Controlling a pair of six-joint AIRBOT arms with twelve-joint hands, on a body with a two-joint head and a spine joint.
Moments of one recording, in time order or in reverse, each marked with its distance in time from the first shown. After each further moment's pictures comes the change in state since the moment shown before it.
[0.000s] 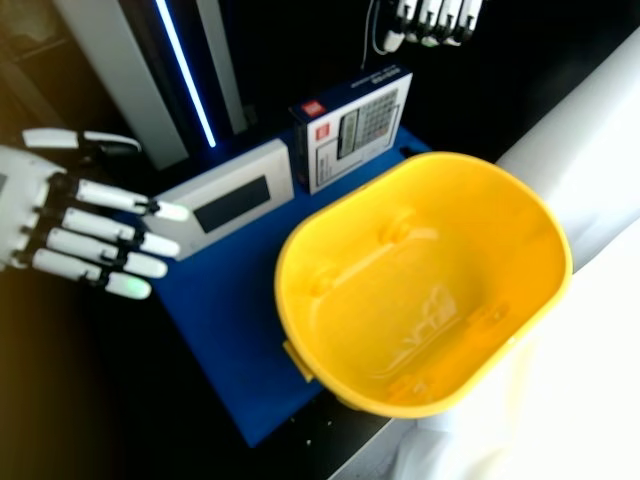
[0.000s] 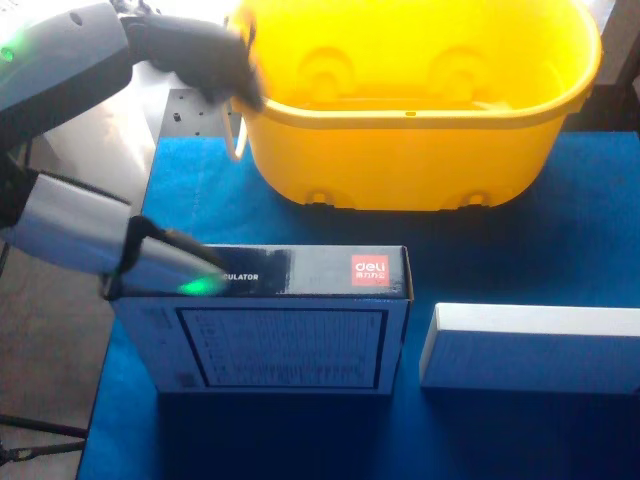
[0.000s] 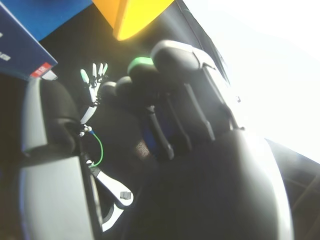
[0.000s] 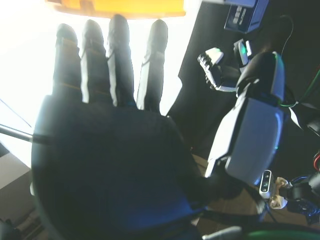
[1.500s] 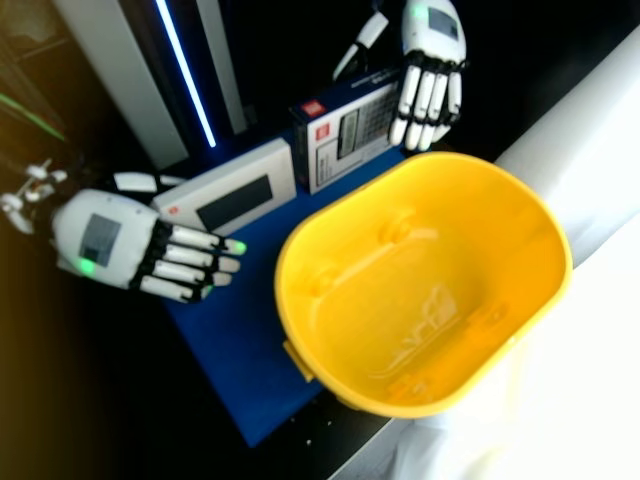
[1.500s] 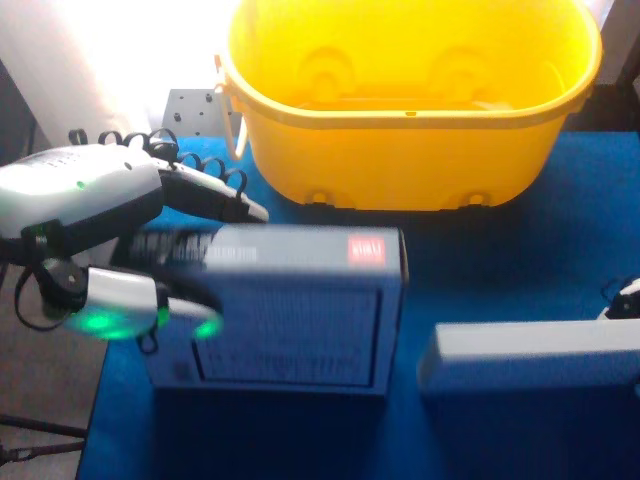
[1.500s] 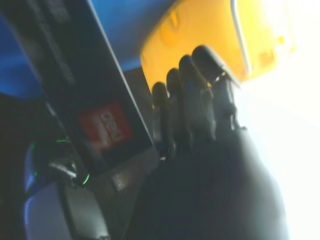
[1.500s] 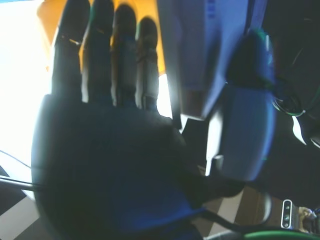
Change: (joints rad) left arm 0.296 -0.160 0.106 -0.237 0.003 0.001; right arm 0.235 -0.214 0.100 -0.045 0.366 -0.020
